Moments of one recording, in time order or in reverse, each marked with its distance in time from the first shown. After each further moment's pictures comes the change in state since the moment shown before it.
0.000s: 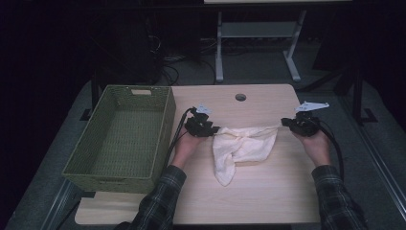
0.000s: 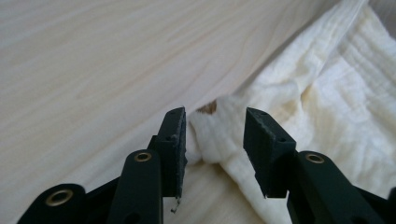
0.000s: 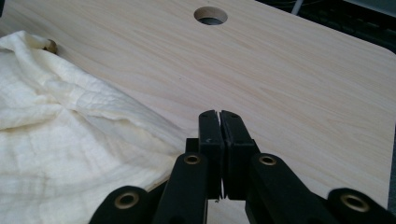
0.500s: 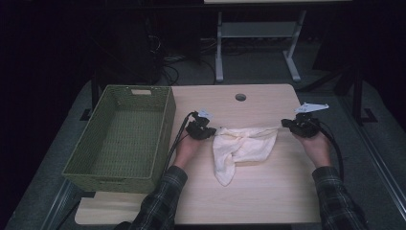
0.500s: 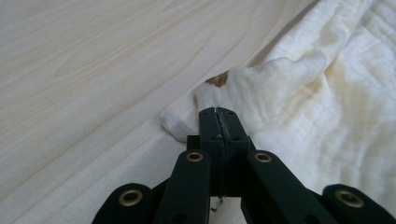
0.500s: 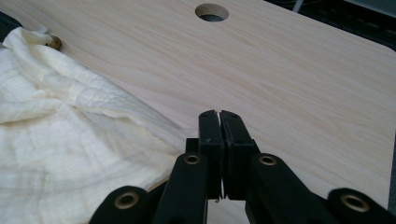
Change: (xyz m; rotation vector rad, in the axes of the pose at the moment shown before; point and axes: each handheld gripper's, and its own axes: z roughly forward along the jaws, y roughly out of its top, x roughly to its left) left arm 0.008 -0.014 0.021 0.032 -0.034 -0.005; right arm 0.001 -0.003 0.000 0.005 -0.001 -0.014
